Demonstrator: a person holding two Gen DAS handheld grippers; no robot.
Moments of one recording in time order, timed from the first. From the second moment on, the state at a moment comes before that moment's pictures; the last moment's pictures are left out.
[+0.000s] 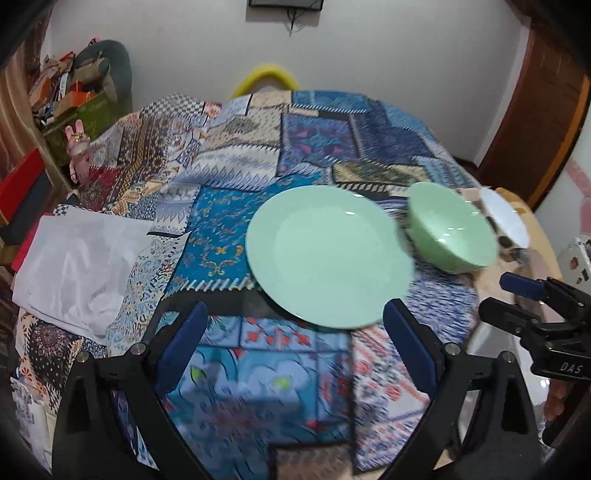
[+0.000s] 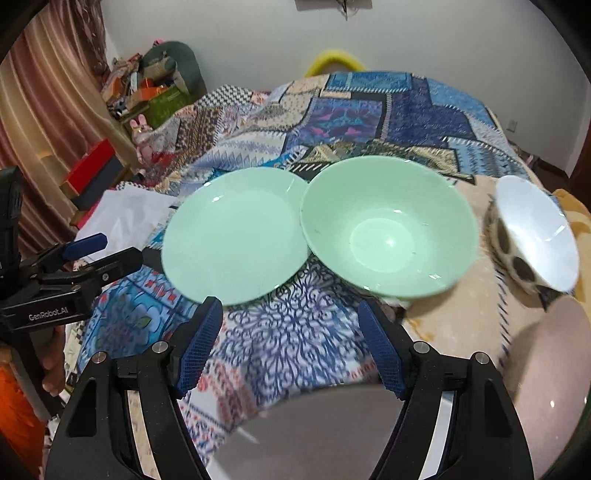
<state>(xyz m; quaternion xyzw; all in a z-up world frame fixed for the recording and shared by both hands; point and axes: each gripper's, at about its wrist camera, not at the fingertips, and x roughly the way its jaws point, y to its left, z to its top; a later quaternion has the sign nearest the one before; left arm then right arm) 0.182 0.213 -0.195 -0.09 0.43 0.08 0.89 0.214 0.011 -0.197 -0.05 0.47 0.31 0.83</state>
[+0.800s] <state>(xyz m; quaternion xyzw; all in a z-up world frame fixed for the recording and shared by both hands) 0.272 0.285 -0.264 -0.16 0.48 0.03 0.86 0.247 0.056 -0.227 -0.09 0.50 0.28 0.82</state>
